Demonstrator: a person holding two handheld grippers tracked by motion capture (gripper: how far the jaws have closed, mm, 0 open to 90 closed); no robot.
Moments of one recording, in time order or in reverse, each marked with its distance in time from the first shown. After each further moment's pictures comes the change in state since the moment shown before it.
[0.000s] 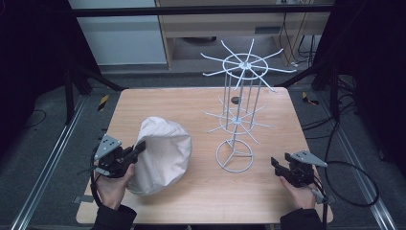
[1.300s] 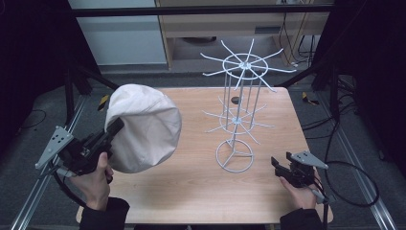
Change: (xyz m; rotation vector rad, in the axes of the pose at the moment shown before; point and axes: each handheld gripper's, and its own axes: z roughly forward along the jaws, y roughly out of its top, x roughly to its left) left arm 0.002 0.055 -0.061 -0.407 -0.086 -0.087; right arm -0.001 -0.002 -0.001 -0.038 -0.004 -0.022
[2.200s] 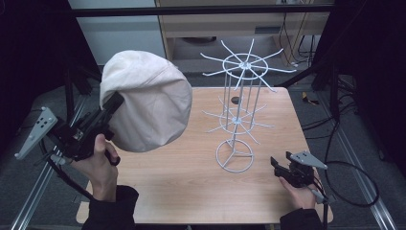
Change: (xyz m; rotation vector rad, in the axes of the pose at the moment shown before) left arm -0.032 0.051 0.014 -0.206 -0.125 -0.047; right arm 0.001 -0.001 0.001 -0.010 0.002 -0.008
